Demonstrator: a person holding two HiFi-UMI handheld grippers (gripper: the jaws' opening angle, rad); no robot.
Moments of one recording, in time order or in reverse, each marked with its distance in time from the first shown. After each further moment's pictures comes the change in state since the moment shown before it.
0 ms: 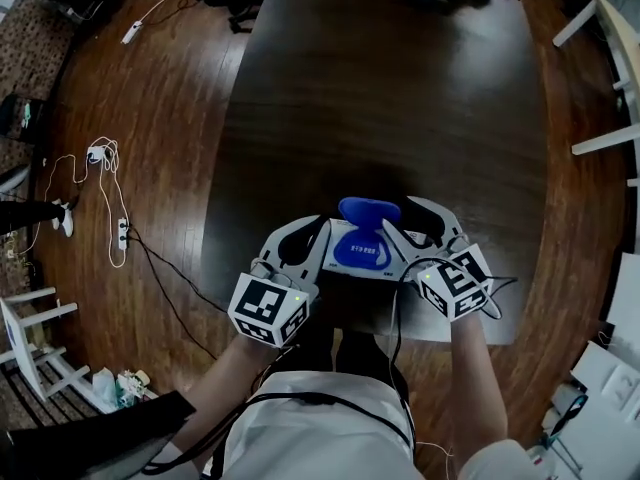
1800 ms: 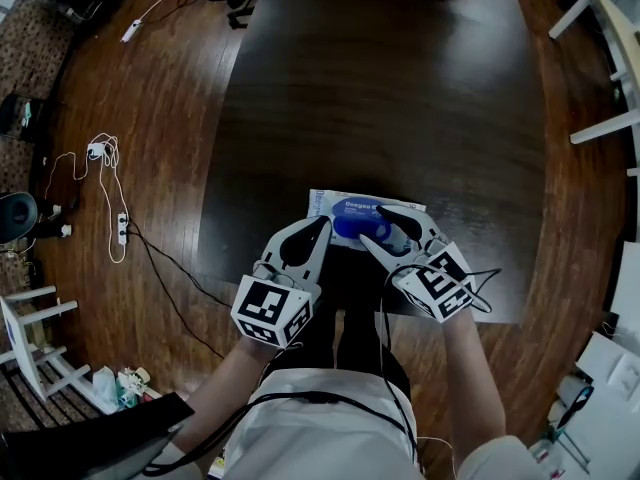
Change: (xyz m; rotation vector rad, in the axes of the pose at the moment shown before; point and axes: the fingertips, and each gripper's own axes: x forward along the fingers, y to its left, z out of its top) left arm -0.035 -0.029 -0.029 -0.029 0.001 0.018; right arm -0.011 0.079 -0.036 -0.062 0.068 0.150
